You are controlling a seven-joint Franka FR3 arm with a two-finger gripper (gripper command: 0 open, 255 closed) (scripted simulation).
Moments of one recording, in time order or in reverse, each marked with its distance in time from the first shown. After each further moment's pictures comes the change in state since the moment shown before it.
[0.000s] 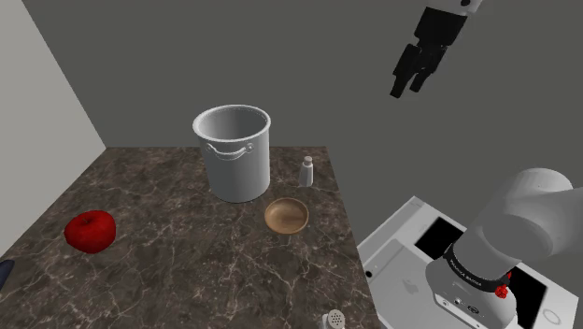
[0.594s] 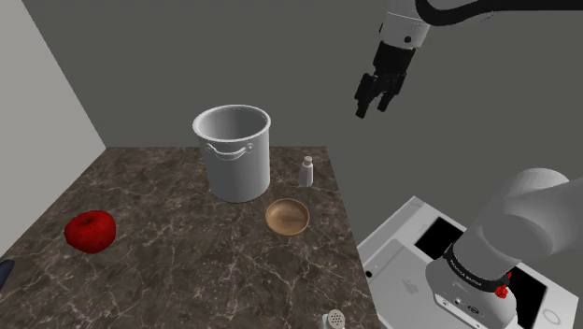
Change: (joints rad) arm -0.005 0.163 0.064 -0.064 0.027 0.196 0.064
